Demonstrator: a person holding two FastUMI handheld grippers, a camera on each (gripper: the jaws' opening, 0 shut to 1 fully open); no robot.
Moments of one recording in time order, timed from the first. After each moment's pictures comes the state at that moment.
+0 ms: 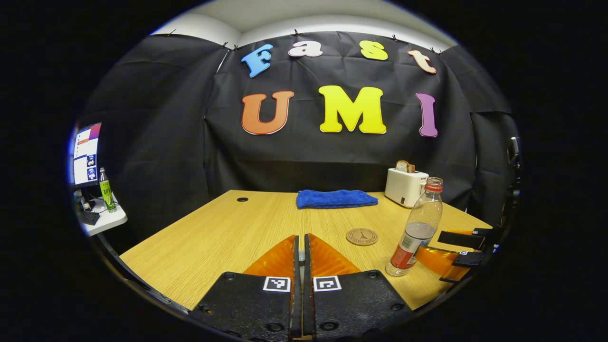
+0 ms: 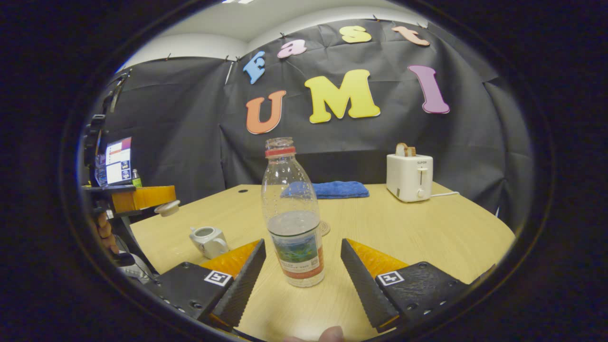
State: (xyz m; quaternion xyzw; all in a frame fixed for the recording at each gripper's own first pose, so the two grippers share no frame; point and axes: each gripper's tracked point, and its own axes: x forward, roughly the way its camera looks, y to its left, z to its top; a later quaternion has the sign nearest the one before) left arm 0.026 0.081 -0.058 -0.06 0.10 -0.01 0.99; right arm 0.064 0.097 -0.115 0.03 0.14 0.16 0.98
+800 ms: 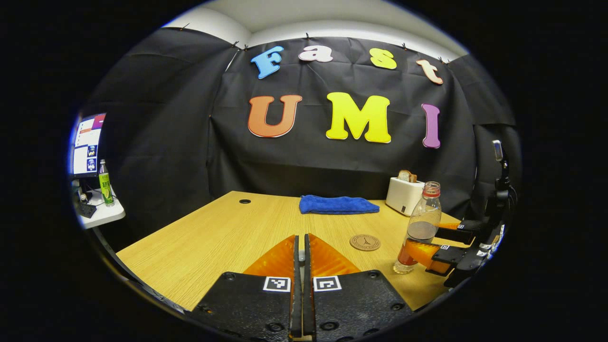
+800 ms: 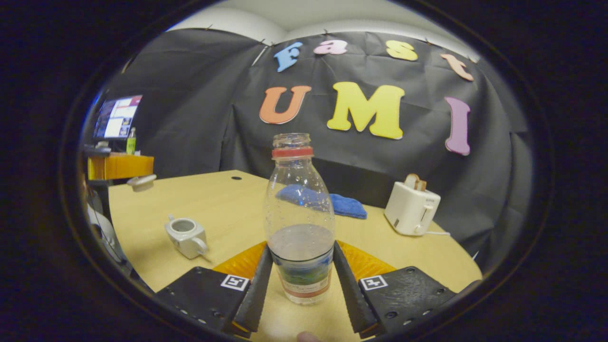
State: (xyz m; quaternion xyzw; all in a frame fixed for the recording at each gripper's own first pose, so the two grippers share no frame) left arm 0.034 0.105 -0.054 -0.10 0.09 -0.02 0.99; right arm 0.101 0.115 -0.087 -0.17 0.10 0.14 0.97
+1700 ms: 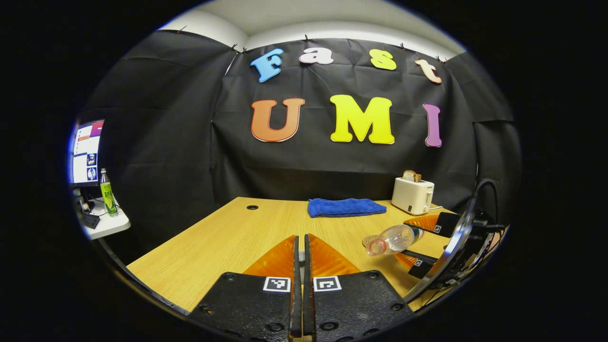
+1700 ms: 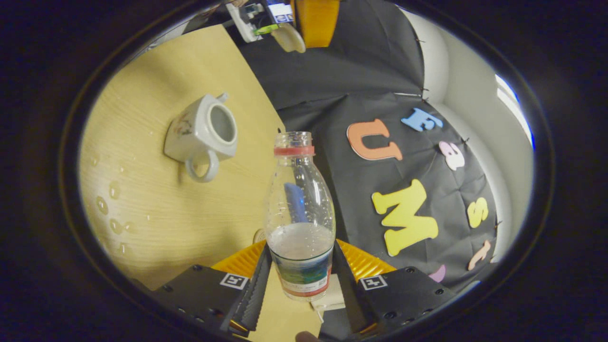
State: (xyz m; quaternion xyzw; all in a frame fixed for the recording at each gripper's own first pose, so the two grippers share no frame) left arm 0.034 0.139 -0.050 -0.07 0.08 -0.02 0.99; right arm 0.135 0.167 -0.101 -0.63 -0.04 0.14 0.77
